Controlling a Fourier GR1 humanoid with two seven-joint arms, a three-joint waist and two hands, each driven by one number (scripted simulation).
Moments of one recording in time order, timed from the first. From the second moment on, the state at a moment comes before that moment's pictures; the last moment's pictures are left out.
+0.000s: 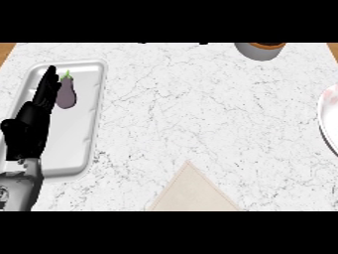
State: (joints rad) left arm -0.21 0.26 -0.02 -1.62 -0.11 0.16 0.17; right arm -0.34 -0.50 -0.53 -1.10 0.66 -0.19 -0.30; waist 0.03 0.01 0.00
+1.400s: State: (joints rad) left arm -0.22 0.25 0.01 -1.60 -0.13 0.14 0.17; right arm -0.57 -0.85 -0.78 -0.24 0.35 0.24 -0.77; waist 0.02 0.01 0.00
